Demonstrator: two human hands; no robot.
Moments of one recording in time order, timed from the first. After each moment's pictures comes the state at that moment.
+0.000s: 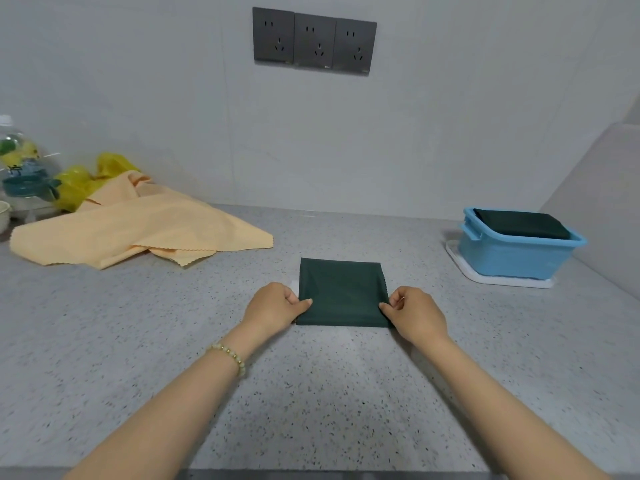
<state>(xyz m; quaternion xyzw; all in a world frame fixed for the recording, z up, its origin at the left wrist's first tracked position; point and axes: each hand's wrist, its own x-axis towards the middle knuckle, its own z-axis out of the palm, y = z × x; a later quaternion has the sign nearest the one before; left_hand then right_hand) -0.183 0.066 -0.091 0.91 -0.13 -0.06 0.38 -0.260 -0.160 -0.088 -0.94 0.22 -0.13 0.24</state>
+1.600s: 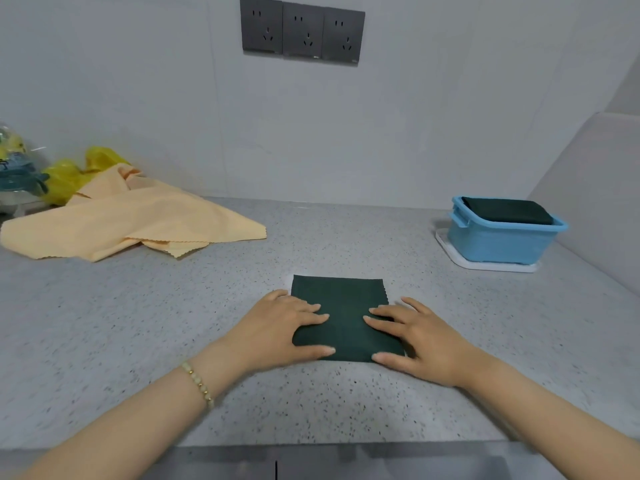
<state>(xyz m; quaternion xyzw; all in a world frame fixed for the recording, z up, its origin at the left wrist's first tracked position) -0.234 0.083 -0.092 0.89 -0.45 0.04 0.08 -0.332 -0.181 -0.091 -0.99 -0.16 -0.04 0.01</state>
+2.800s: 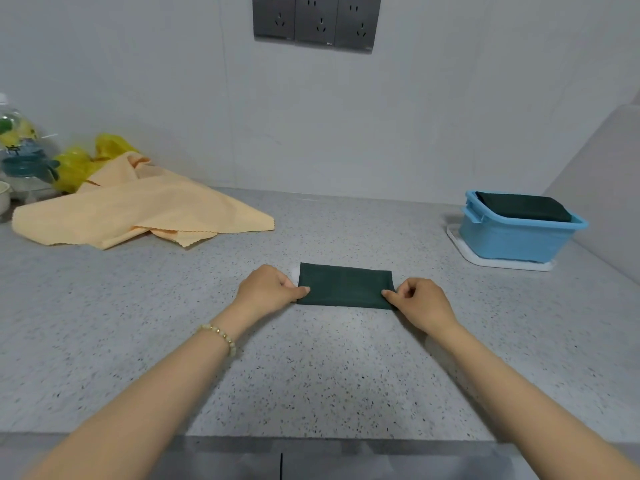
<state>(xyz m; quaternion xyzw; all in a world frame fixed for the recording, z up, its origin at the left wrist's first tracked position) -0.194 0.080 -0.084 0.91 -0.13 -0.08 0.39 -0.277 -0.168 -0.091 -0.92 0.20 -0.13 0.32</state>
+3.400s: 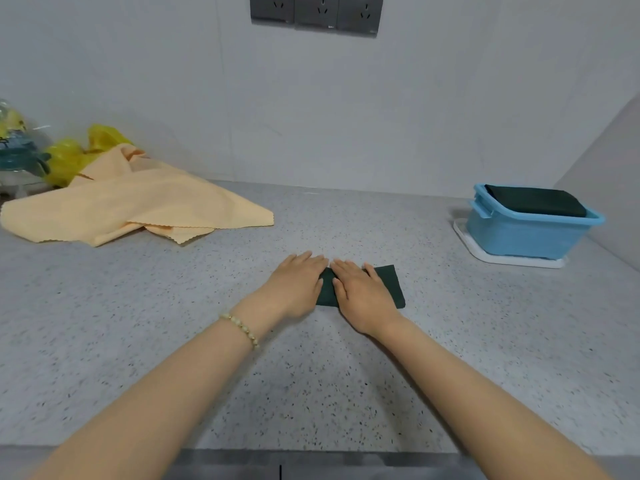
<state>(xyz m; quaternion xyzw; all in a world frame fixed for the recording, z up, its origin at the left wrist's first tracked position) -0.189 0.045 -0.076 0.93 -0.34 -0.03 0.10 -0.230 -0.103 -0.111 -0.99 -0.03 -0.08 0.11</state>
